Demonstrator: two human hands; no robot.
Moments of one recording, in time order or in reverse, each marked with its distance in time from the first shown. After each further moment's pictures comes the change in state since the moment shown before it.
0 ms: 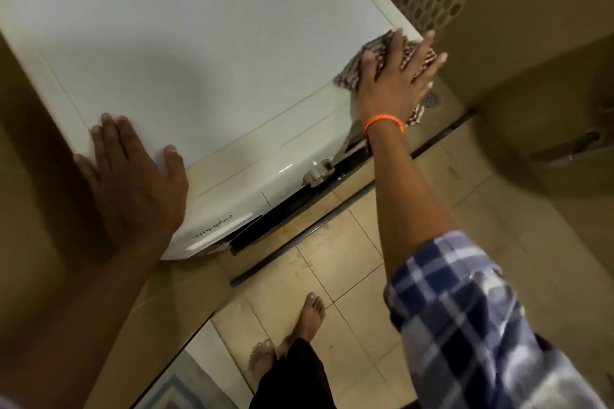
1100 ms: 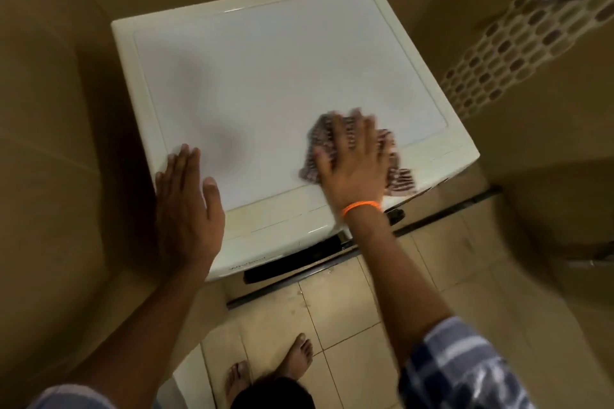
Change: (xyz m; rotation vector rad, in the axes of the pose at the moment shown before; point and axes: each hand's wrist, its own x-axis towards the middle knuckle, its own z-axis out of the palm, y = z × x) left_hand 0.005 -0.006 -0.003 -0.286 0.104 -0.092; right_hand -0.075 -0.075 0.021 -0.295 -0.261 -0.636
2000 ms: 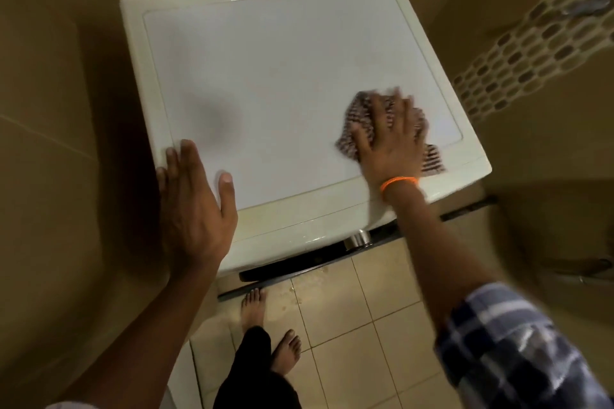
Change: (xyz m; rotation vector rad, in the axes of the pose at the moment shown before) left_hand 0.000 0.001 0.007 0.158 -0.055 -0.091; right_hand 0.058 0.040 -0.006 -0.086 -0.015 -0.033
